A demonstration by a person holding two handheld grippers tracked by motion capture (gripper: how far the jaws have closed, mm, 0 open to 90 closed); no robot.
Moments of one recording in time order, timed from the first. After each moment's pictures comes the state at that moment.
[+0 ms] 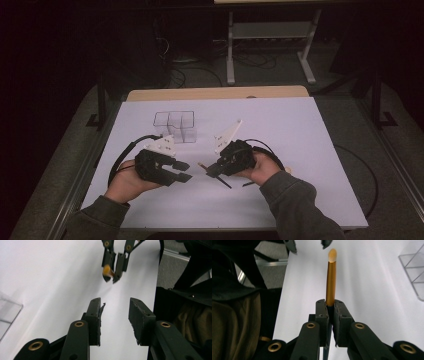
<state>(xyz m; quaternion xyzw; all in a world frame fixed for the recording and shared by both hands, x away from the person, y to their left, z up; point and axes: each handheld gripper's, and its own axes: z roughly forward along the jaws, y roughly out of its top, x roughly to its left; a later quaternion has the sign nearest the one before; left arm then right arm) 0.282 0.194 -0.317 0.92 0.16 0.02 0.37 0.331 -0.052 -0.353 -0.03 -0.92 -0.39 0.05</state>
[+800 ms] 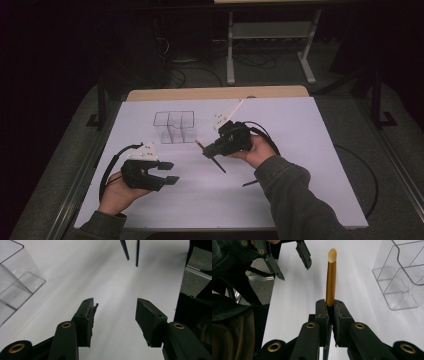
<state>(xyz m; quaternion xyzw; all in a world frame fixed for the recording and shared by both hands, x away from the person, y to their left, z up) 0.276 0.231 -0.352 0.89 0.23 0.07 0.39 0.370 -0.049 -0.334 -0.07 -0.91 -0.41 0.05</state>
